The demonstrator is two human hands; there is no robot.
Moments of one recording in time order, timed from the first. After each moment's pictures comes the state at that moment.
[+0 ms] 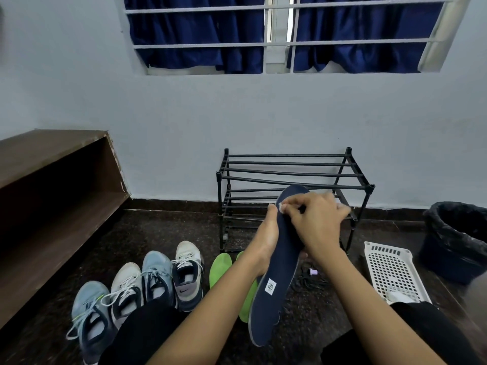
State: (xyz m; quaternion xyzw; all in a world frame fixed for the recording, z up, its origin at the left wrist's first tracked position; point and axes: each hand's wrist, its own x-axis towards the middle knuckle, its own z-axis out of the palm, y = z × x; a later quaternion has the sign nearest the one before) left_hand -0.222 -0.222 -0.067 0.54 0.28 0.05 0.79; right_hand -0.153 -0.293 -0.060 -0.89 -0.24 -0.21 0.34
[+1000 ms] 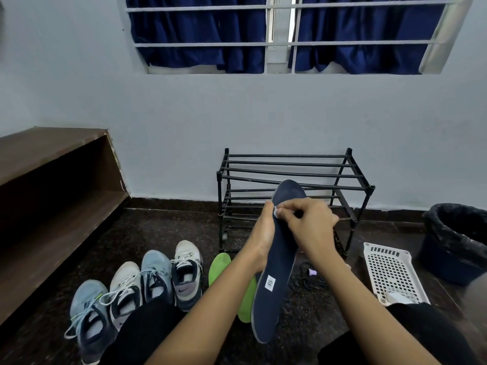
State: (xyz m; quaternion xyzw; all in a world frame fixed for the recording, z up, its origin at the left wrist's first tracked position) left_hand -0.218 -0.212 -0.072 0.53 0.24 0.06 0.81; right_hand -0.158 -0.290 -0.067 -0.85 -0.28 -0.13 0.43
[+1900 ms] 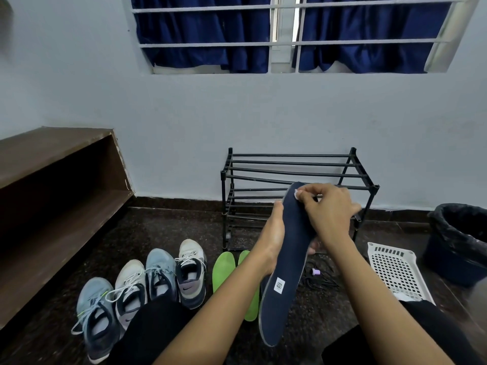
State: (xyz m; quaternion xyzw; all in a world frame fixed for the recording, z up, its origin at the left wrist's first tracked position) left_hand -0.221 -0.225 -0.067 0.52 0.22 0.06 0.83; right_hand -0.139 -0.294 -0.053 -0.86 -0.20 -0.17 0.44
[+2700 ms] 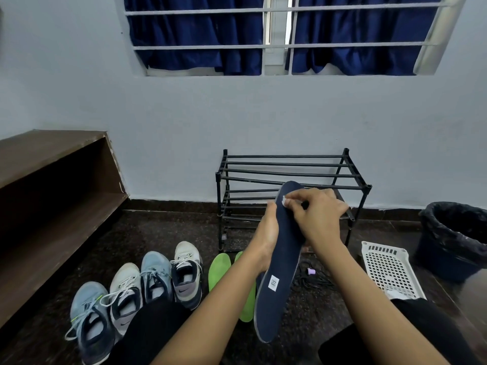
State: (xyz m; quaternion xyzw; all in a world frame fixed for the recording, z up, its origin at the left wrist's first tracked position) left_hand -0.220 -0.224 -0.063 0.51 0.25 0.07 0.82; right_hand -0.146 -0.294 -0.058 -0.87 -0.26 -0.18 0.38
